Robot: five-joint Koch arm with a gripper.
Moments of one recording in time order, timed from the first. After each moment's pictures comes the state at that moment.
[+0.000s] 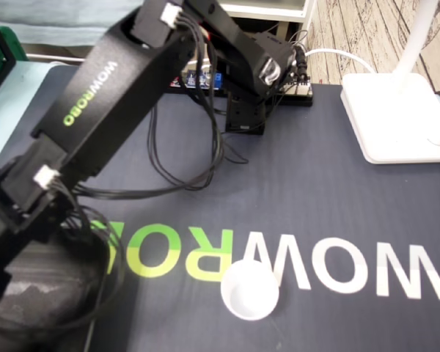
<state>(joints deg) 36.1 52.2 72.9 -7.8 39.0</state>
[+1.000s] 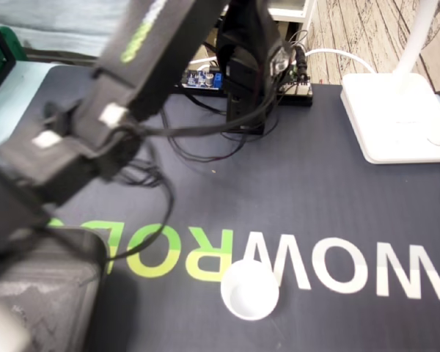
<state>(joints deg) 29.8 79.2 108.0 -26.9 -42.0</state>
